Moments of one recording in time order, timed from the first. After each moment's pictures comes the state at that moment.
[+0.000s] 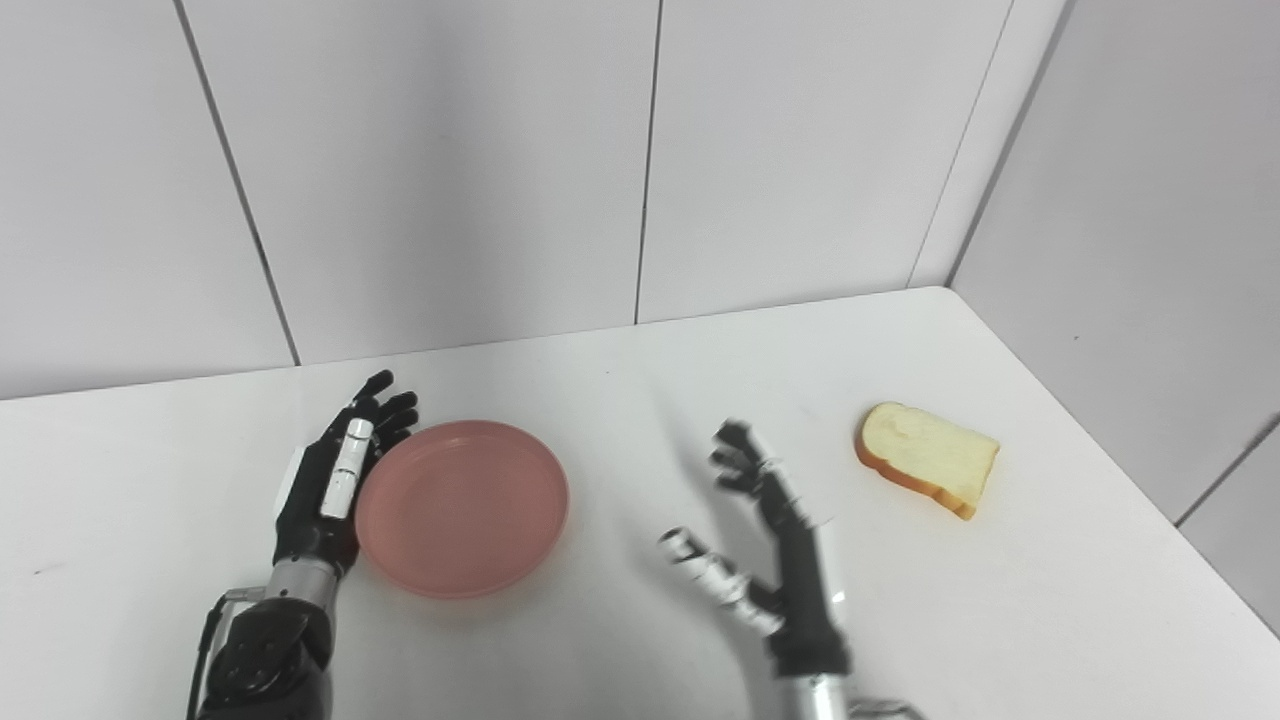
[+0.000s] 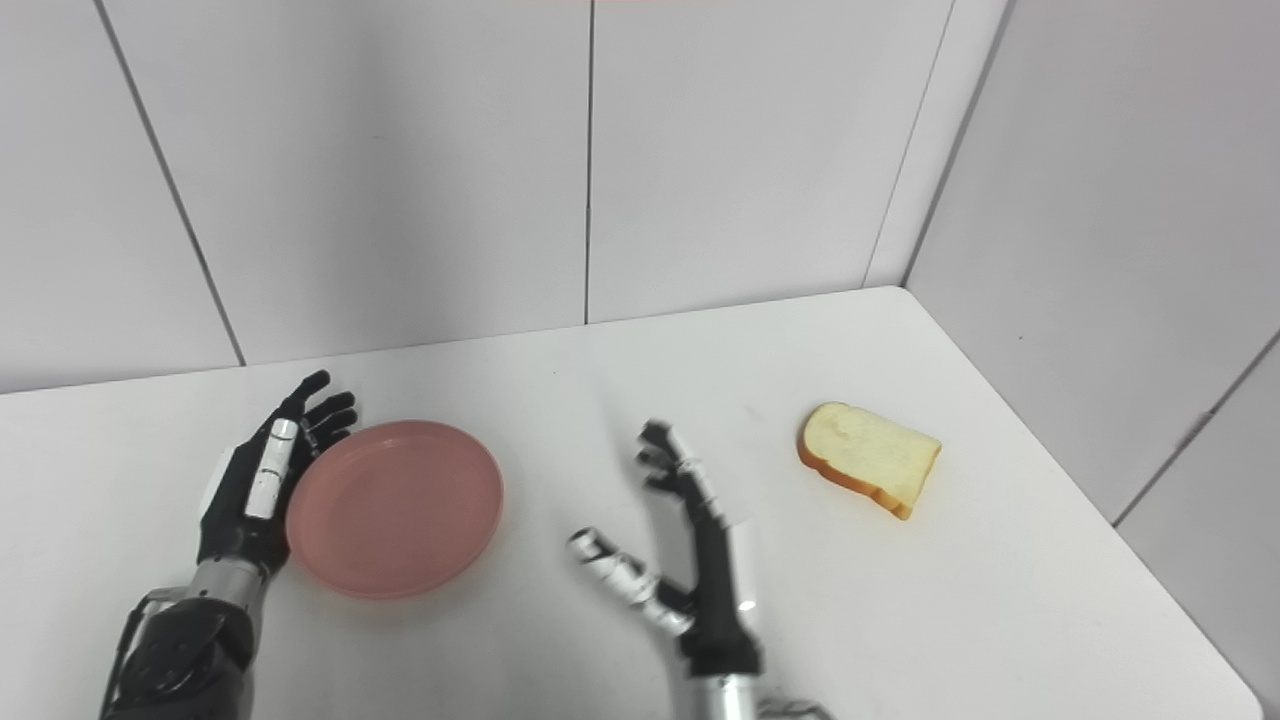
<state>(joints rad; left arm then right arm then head) -0.64 -0.01 0.01 0.91 -0.10 -0.39 -0.17 0.05 -0.04 -0.04 -0.15 -0.39 -0.38 -0.33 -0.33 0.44</state>
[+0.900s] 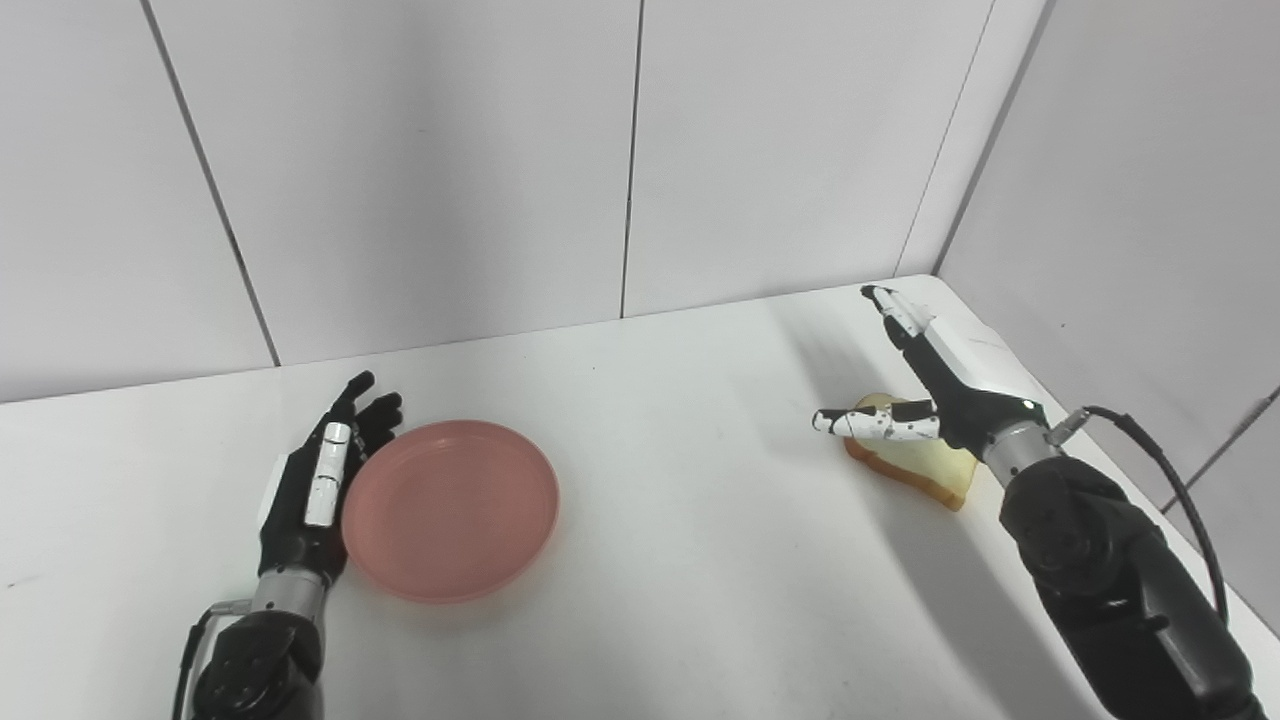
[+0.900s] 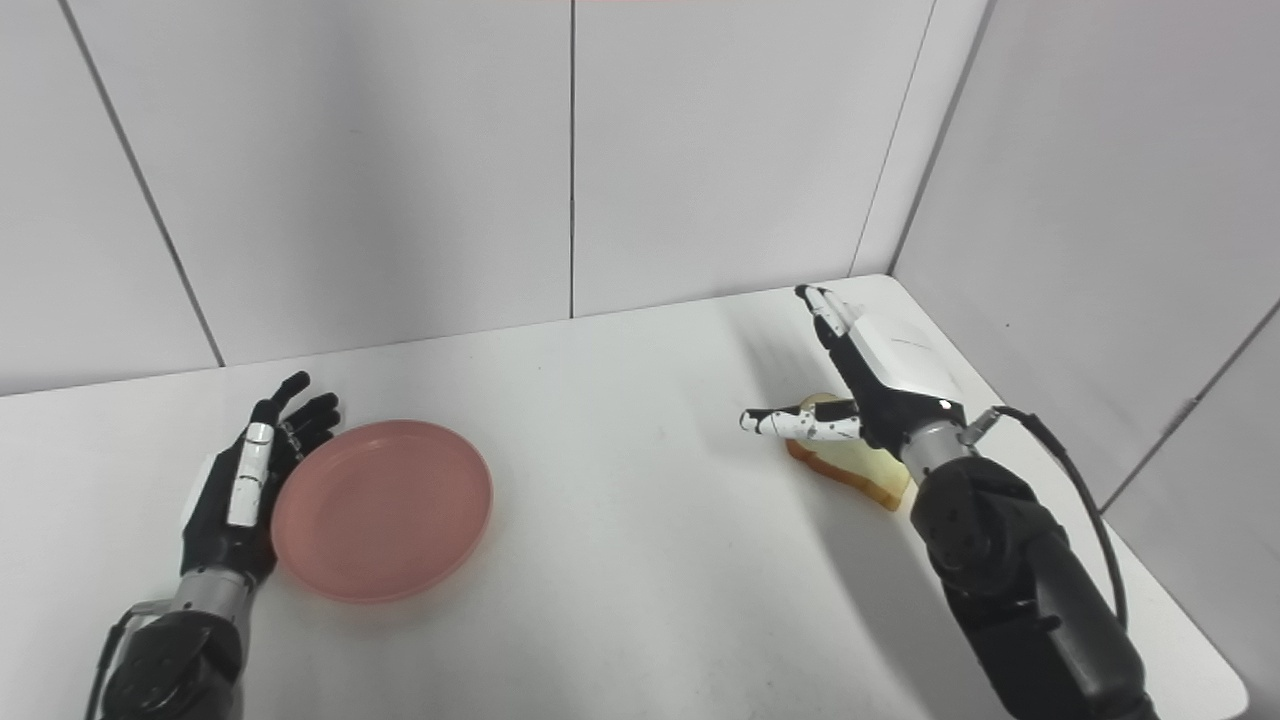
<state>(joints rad) -0.59 -0.02 0.01 0.78 -0.10 -0.32 -0.16 -0.19 -0.69 -0.07 -0.19 -0.68 0.37 0.32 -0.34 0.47</state>
